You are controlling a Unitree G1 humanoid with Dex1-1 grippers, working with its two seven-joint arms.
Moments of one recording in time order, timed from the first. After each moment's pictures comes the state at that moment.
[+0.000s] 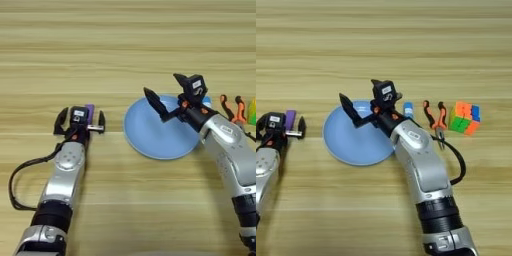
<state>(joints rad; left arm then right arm) -0.20 0.10 0.03 0.43 0.09 -0.02 0.07 -0.26 -0.06 0.11 -0.09 0.20 0.25 0.39</state>
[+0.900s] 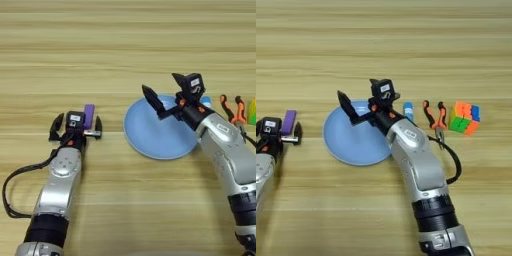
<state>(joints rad) -0.11 0.10 0.01 0.25 0.08 0.10 0.05 -0.27 -0.03 0.11 -0.08 0.22 0.27 0.35</state>
